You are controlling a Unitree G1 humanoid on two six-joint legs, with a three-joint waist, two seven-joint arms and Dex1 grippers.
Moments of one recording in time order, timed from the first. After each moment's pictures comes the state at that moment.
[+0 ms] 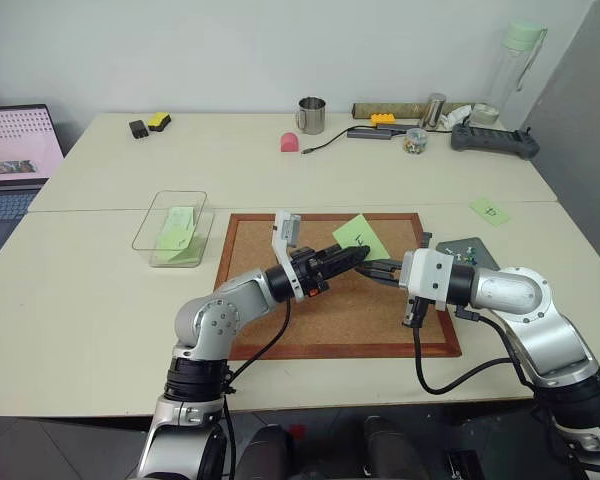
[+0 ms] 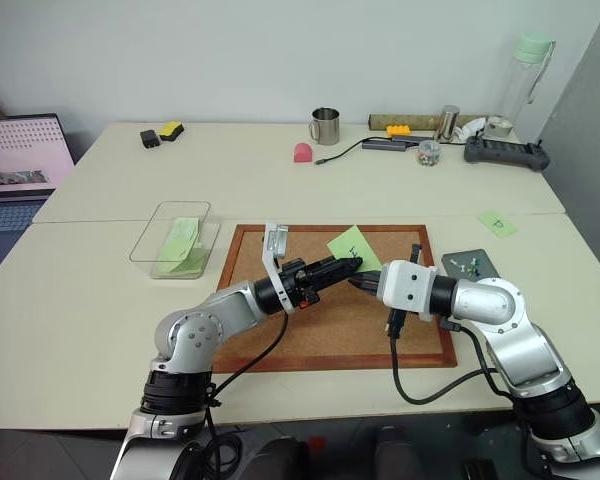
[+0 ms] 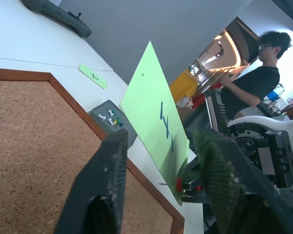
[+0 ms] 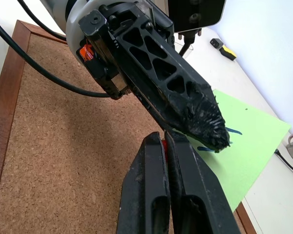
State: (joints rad) left arm -0.47 0.15 0.02 -0.07 -0.82 0.87 -0.63; right arm -0.35 -0.65 0.20 -0.33 0.09 0.07 0.90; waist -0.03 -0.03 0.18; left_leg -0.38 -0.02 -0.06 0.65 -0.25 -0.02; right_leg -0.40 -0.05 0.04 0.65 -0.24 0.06
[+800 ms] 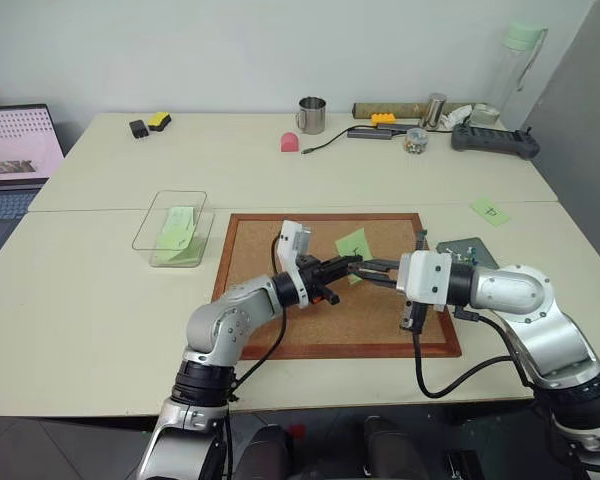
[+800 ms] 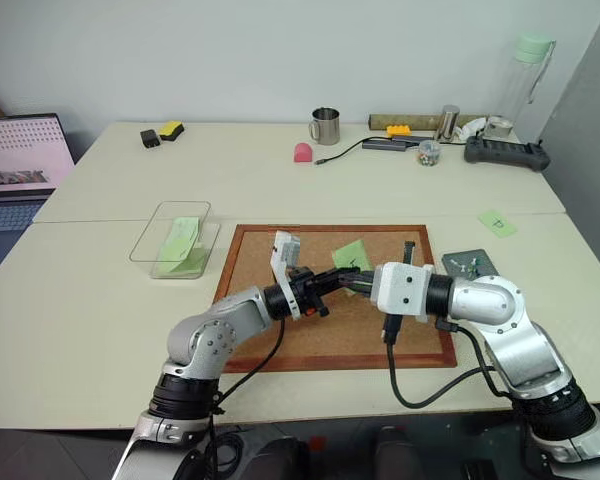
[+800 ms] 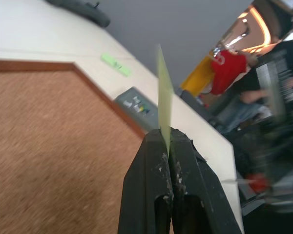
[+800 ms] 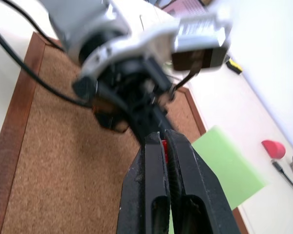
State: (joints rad) left arm -0.44 0.15 -0.06 0.00 -0.64 0.74 -0.62; right arm -0.37 -0.67 0.16 -0.42 0.12 0.12 0.90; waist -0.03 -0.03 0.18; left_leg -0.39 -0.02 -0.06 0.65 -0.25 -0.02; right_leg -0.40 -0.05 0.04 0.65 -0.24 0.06
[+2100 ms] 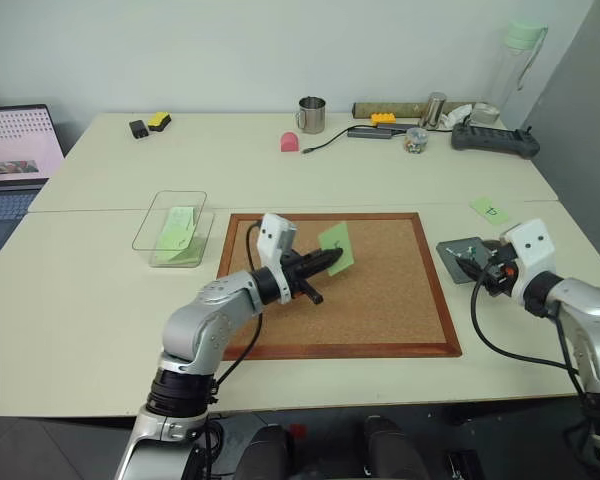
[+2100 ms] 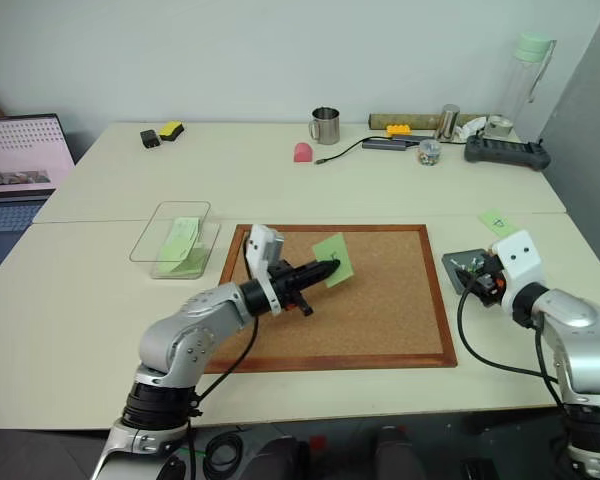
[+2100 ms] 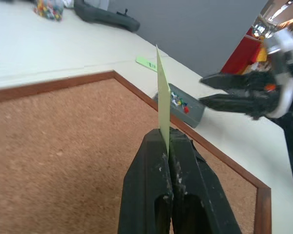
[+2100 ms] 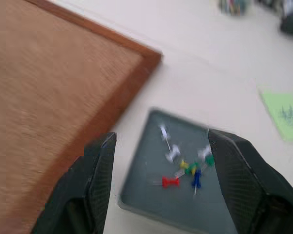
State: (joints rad) left arm -0.40 0.28 -0.03 -0.20 -0.57 0.68 -0.60; right arm -0.21 -0.72 -0.20 -0.23 0.25 0.49 0.70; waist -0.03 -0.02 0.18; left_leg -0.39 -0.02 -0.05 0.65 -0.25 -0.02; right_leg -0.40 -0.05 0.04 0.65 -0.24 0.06
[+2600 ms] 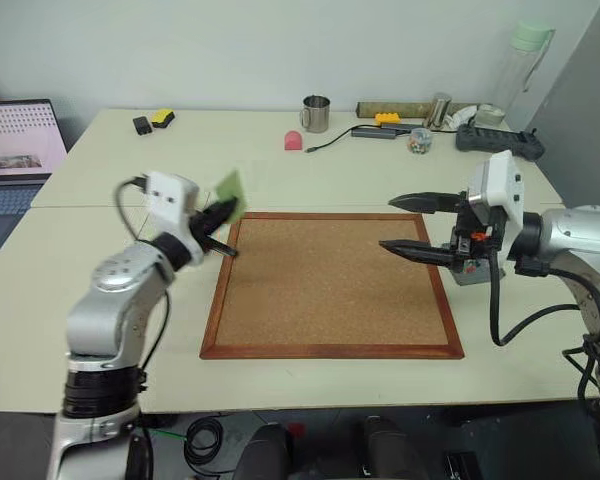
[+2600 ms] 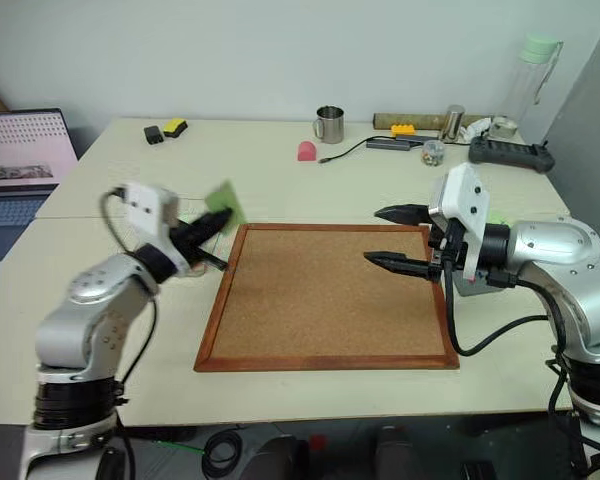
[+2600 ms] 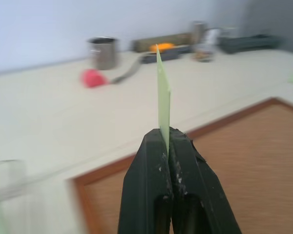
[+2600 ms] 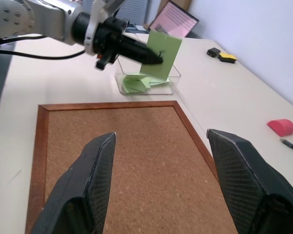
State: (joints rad) left arm -0.41 0.57 0.23 -0.18 -0.37 0.55 -0.43; right arm -0.57 -0.78 -0.04 -0.42 0.57 0.65 0.99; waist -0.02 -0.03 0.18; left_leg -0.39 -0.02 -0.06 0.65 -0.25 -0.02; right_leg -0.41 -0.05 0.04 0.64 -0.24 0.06
